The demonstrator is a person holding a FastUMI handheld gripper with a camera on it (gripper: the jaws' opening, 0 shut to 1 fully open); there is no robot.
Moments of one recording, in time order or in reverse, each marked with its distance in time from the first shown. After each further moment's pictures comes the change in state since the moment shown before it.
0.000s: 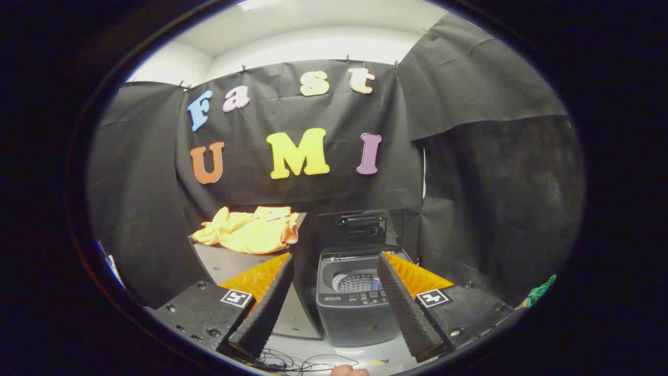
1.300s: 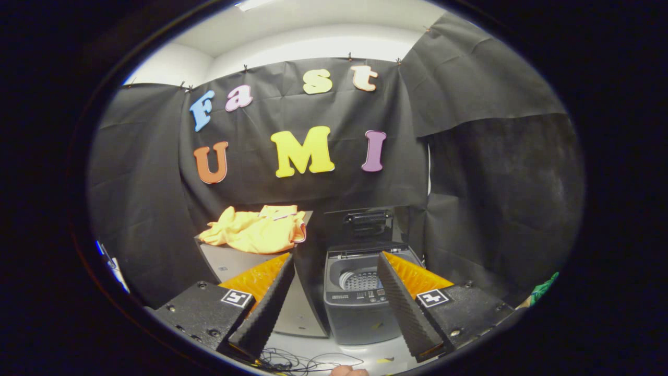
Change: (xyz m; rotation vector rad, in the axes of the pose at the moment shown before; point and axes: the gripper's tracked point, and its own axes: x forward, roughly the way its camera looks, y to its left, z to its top) arm 0.007 0.006 -0.001 0.011 0.017 0.022
